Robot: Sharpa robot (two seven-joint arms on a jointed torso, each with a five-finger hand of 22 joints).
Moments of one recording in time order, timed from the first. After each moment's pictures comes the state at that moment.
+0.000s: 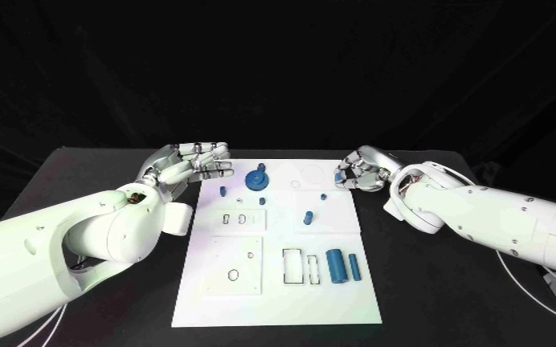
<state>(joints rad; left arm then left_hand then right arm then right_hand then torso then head) 1.22 -0.95 0.02 1.70 0.00 -0.42 0.32 1.45 -0.06 0.14 0.12 0.05 0.93 0.23 0.10 0.07 1.01 0.18 0.10 0.07 1.05 0.13 0.13 0.11 0.17 0.90 0.27 0.21 0.09 1.24 -0.85 -0.09 1.32 -1.13 -0.42 0.07 1.45 -0.01 0.16 0.09 0.22 1.09 0.11 0.19 0.12 1.38 0.02 1.36 1.31 1.46 -0.04 1.53 1.31 0.02 1.46 0.07 1.54 1.31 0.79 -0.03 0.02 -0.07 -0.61</state>
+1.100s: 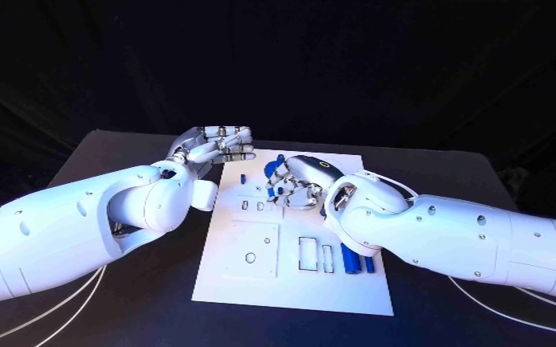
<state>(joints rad) 1.22 -0.90 0.01 1.63 0.02 -0.42 0.31 1.45 -0.06 0.14 0.12 0.05 0.93 0.23 0.10 0.07 1.01 0.18 0.10 0.07 1.05 0.13 0.13 0.11 0.17 0.90 0.27 0.21 0.09 1.23 -0.60 -0.11 1.56 -1.38 -0.43 -0.21 1.40 -0.01 0.19 0.10 0.27 1.07 0.11 0.19 0.12 1.37 0.03 1.34 1.31 1.46 -0.04 1.53 1.31 0.02 1.46 0.07 1.55 1.31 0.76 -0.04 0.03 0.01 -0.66</state>
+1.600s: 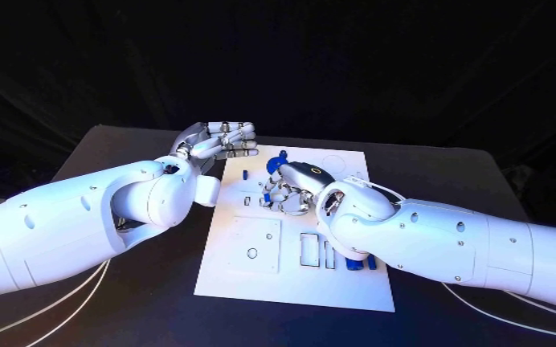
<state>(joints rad) 1.22 -0.90 0.01 1.63 0.02 -0.42 0.32 1.44 -0.06 0.14 0.12 0.05 0.93 0.23 0.10 0.07 1.01 0.18 0.10 0.07 1.05 0.13 0.13 0.11 0.17 0.90 0.27 0.21 0.09 1.19 -0.54 -0.11 1.50 -1.44 -0.42 -0.24 1.39 -0.02 0.20 0.10 0.27 1.06 0.11 0.19 0.12 1.37 0.03 1.34 1.31 1.46 -0.04 1.53 1.31 0.02 1.46 0.07 1.55 1.31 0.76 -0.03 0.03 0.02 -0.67</state>
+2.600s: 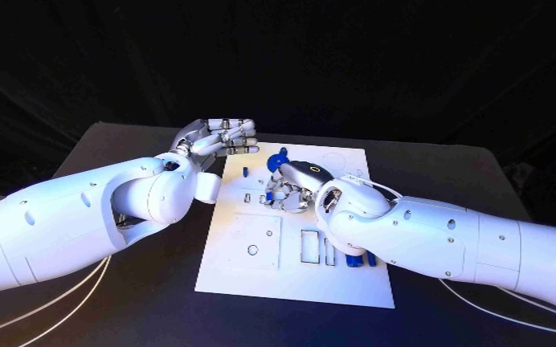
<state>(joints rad) 1.22 -0.90 0.01 1.63 0.02 -0.42 0.31 1.44 -0.06 0.14 0.12 0.05 0.93 0.23 0.10 0.07 1.01 0.18 0.10 0.07 1.05 0.13 0.13 0.11 0.17 0.90 0.27 0.21 0.09 1.18 -0.51 -0.11 1.45 -1.46 -0.40 -0.24 1.35 -0.04 0.20 0.11 0.26 1.05 0.12 0.22 0.16 1.37 0.03 1.34 1.31 1.46 -0.04 1.53 1.31 0.02 1.46 0.07 1.55 1.31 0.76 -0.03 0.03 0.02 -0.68</state>
